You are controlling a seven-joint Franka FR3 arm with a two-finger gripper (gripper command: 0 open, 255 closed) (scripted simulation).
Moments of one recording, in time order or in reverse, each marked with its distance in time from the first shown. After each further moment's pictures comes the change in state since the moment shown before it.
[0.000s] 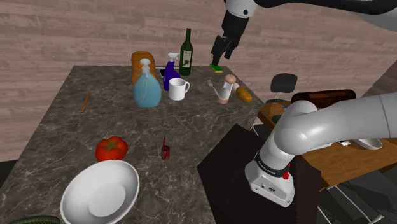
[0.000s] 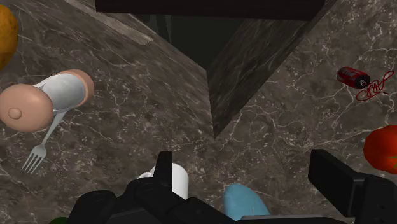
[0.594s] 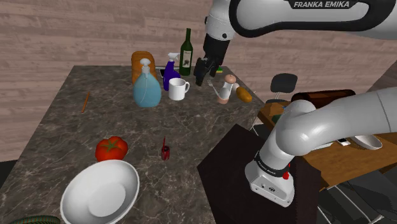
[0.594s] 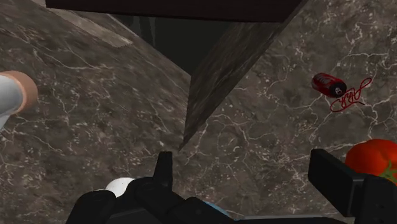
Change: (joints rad) arm 0.056 0.054 0.129 -0.102 0.080 0.130 0.122
